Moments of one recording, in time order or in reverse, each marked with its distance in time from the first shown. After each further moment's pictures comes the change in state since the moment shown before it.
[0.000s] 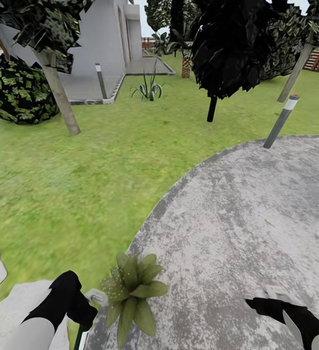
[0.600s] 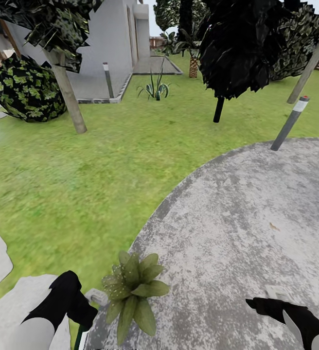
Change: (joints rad) left arm 0.000 0.000 0.001 0.000 0.001 0.000 0.000; right arm -0.001 0.000 -0.003 -0.001 -0.004 0.002 0.000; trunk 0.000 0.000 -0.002
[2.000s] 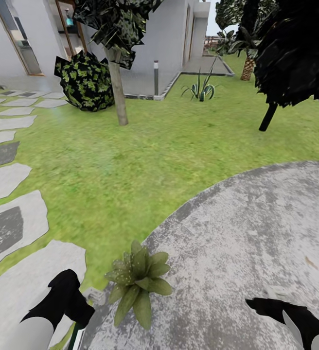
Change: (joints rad) left arm 0.000 0.005 -0.002 -0.023 -0.052 0.001 0.006; right arm 0.000 0.001 0.003 0.000 0.006 -0.001 0.000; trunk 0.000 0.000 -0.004
